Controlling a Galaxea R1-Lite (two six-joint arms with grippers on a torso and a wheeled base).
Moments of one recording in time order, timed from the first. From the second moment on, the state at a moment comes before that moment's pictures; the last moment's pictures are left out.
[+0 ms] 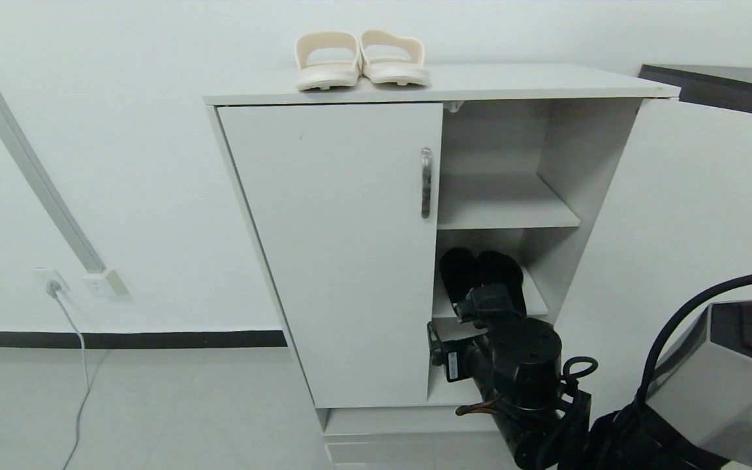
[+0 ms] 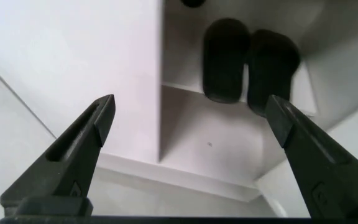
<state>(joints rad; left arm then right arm) 0.00 0.00 0.00 0.00 -0.02 0.01 0.87 2.10 -0.72 -1.24 -0.67 0.05</state>
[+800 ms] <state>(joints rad) 0.00 0.00 0.00 0.00 -0.02 0.01 0.84 2.10 -0.70 -1.35 -0.66 0.00</state>
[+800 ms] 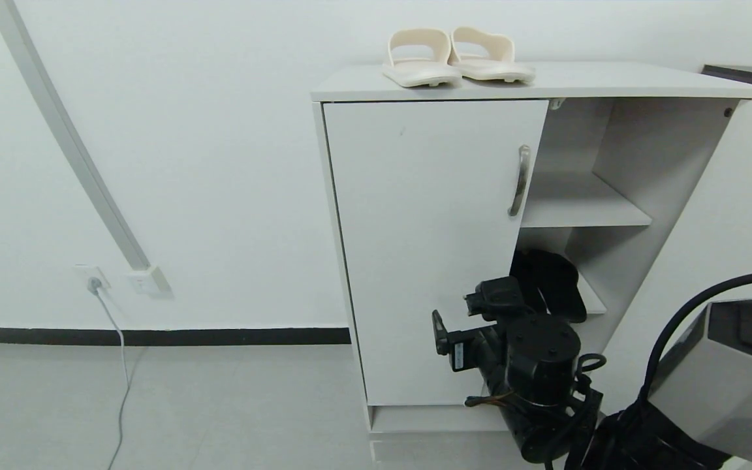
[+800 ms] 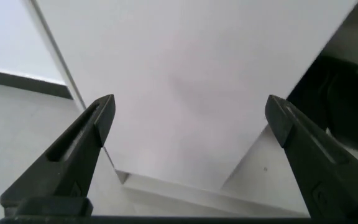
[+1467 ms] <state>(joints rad) 0.00 0.00 0.00 0.00 -0.02 0.01 0.84 2.12 -0.67 -1.44 -0.63 -0.03</state>
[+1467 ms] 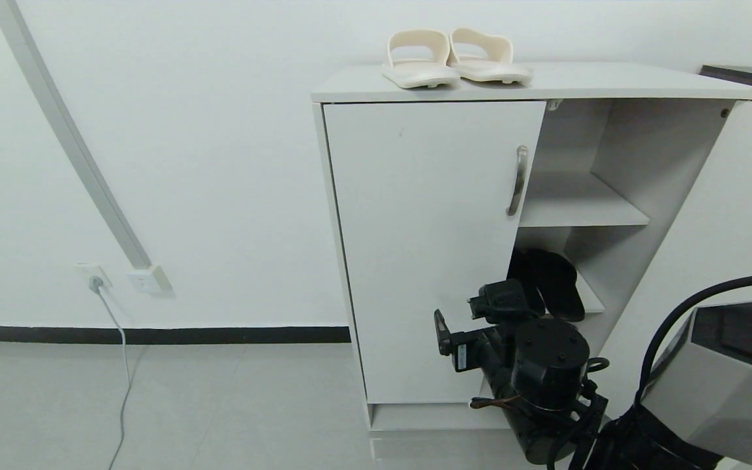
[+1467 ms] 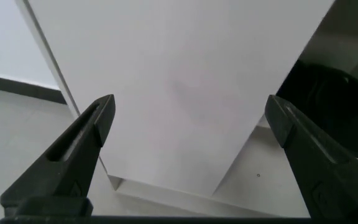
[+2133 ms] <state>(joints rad) 0.00 0.00 0.00 0.00 -0.02 0.01 0.84 2.13 -0.67 -1.43 -0.63 -0.04</state>
